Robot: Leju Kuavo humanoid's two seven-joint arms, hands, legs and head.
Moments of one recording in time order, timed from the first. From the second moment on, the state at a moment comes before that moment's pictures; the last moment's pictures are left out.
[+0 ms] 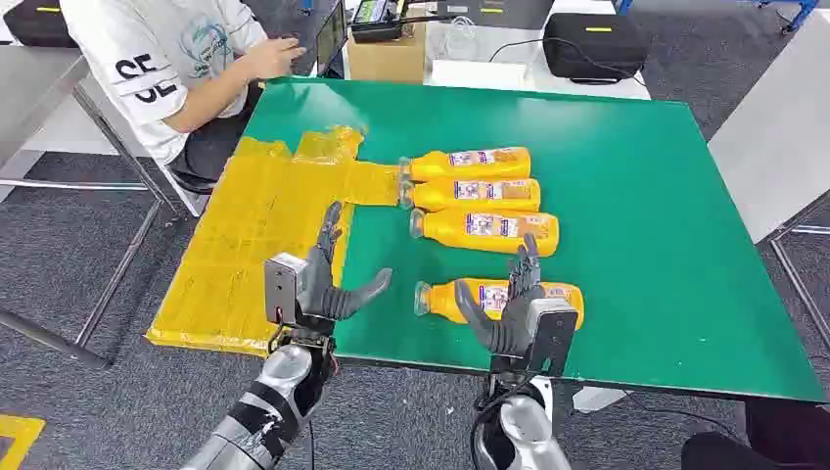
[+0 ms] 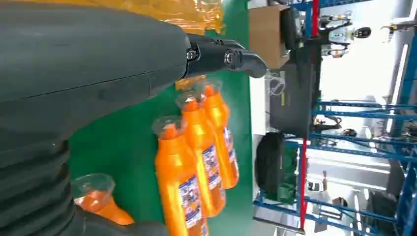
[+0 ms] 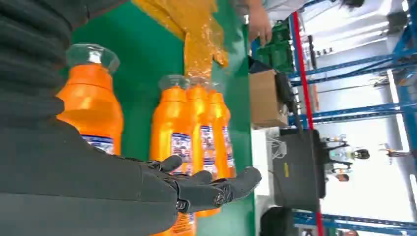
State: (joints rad) left arm -0.33 -0.20 -0.41 -0.96 0.11 0.29 -0.54; right arm -0.11 0.16 0.48 -1.36 -0.07 -0.44 -0.42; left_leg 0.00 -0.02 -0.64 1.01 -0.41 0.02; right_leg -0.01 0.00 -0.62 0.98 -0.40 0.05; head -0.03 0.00
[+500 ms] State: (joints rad) left arm -0.33 -0.20 -0.41 -0.94 0.08 0.29 -0.57; right arm -0.12 0.17 0.47 -1.33 -0.05 -0.43 -0.44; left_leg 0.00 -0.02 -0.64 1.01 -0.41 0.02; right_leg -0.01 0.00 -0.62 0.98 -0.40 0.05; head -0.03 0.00
